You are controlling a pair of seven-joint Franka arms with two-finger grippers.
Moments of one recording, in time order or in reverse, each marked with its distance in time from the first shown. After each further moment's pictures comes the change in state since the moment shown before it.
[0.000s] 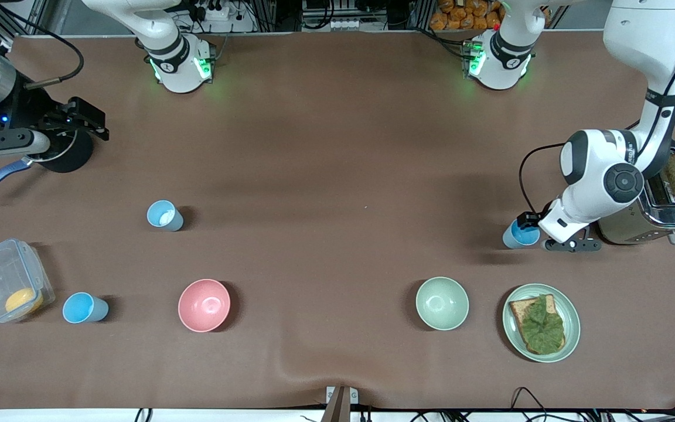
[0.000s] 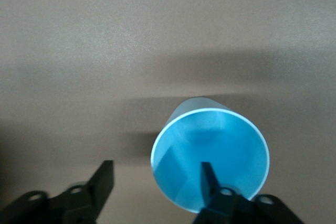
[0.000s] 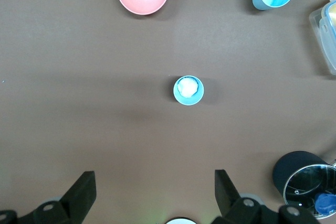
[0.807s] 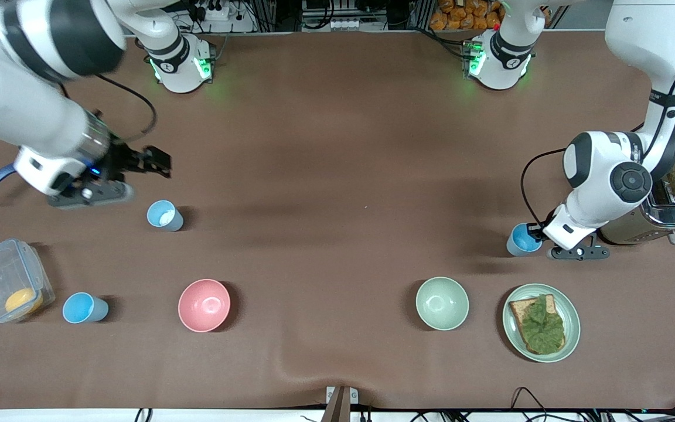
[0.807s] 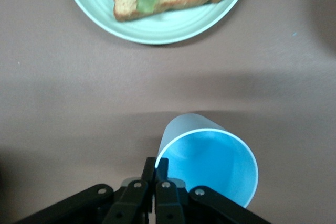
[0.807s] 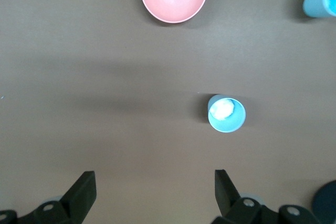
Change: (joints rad) left arm -0.005 -0.015 -0.016 0.066 0.000 0.018 -0.033; right arm 0.136 0.180 0.002 -0.052 0.003 0.200 0.127
